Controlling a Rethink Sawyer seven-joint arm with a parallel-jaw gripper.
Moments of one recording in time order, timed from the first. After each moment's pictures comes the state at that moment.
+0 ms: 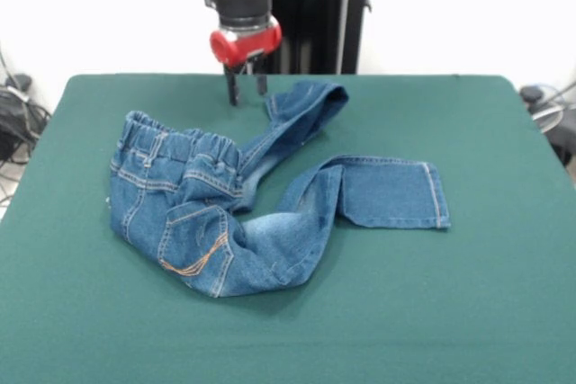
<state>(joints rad) -0.83 -0.38 0.07 2.28 -0.24 -0.37 0.38</state>
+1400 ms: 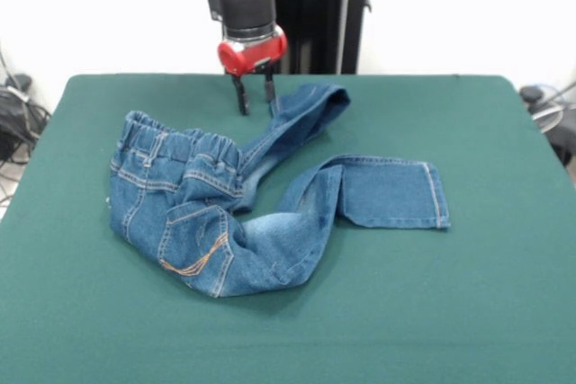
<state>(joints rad) -0.88 -0.31 0.09 2.25 -0.31 -0.39 0.38</state>
